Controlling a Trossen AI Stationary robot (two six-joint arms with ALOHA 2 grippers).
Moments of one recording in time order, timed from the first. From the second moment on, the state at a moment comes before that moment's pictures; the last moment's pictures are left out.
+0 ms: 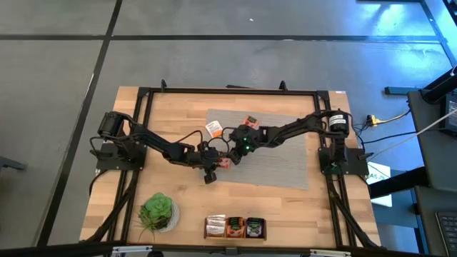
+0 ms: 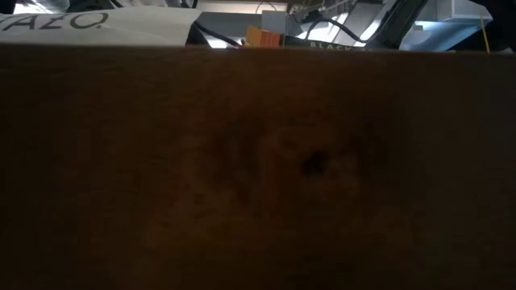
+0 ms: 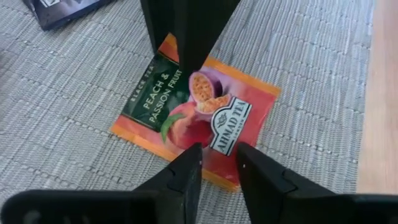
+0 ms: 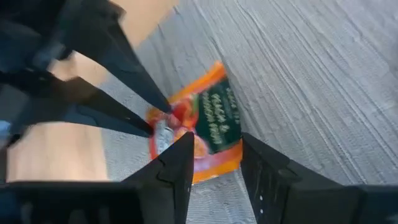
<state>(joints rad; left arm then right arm) -0.13 1.74 0.71 0.17 -0.25 -0.38 -0.12 1.96 0.98 0.23 -0.25 0.65</state>
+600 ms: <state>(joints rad) -0.14 1.74 0.71 0.18 -0.25 -0.38 -0.13 2.00 0.98 0.24 -0.29 0.63</state>
